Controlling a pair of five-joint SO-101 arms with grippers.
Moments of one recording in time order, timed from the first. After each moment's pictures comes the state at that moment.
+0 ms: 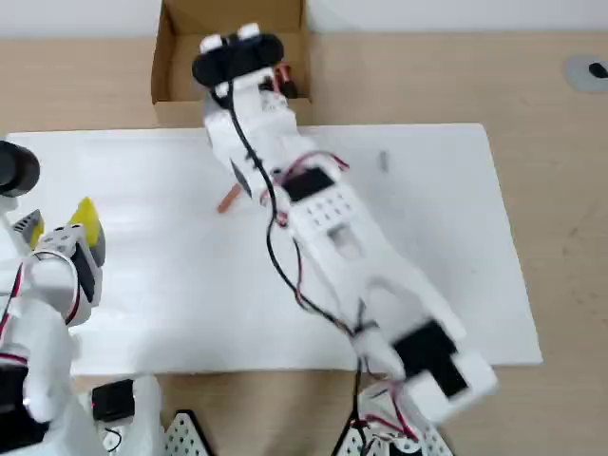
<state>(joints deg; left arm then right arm) -19.1 -61.8 13.0 88.8 -12.4 -32.9 4.2 13.0 10.9 -11.5</state>
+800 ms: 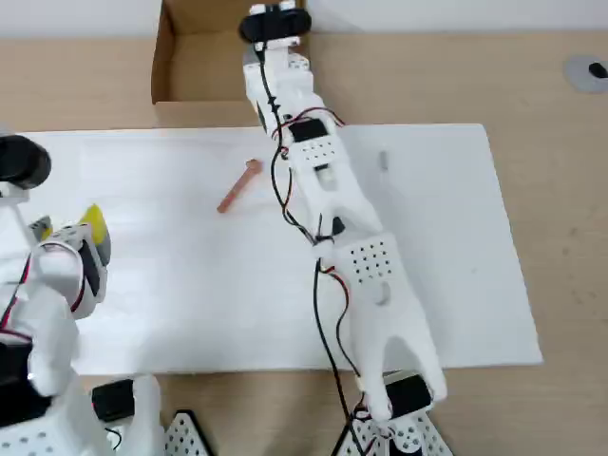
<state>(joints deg) -19.1 -61.6 18.4 88.8 -12.4 -22.0 73.1 -63.5 11.4 -11.4</state>
